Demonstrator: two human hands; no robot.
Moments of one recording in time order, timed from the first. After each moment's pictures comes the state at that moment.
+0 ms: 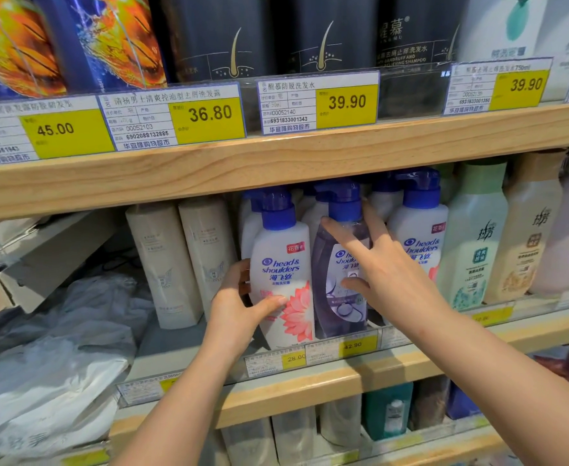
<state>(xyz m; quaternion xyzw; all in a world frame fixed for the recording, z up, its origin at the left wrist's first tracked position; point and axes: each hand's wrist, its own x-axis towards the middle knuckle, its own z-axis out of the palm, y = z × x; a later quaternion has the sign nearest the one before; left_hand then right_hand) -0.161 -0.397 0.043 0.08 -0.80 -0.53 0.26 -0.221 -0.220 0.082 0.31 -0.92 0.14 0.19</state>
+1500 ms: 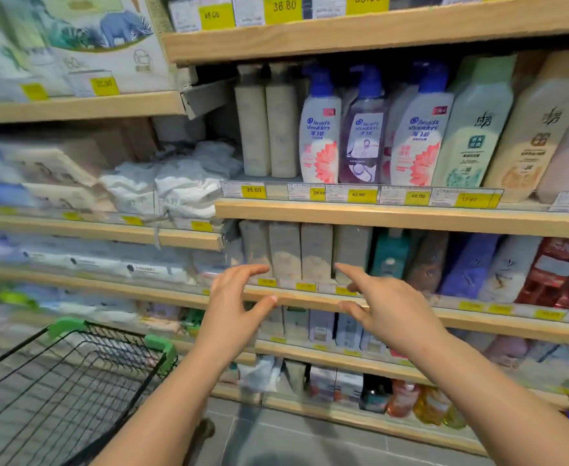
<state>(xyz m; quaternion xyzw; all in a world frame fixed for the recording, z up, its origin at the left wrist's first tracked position) 0.092 -0.243 -0.029 0.25 -0.87 -0.32 0.29 -0.043 -0.092 -0.012 0.50 -0.86 0.12 0.02</state>
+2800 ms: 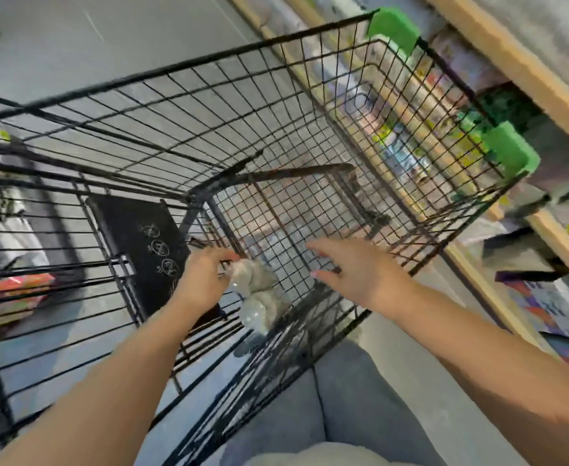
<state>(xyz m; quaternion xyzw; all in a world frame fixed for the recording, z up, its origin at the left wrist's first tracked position) 0.574 -0.380 -0.257 0.70 -0.62 -0.36 -0.03 0.357 -0.385 -0.207 0.72 -0.54 -0.07 -0.43</state>
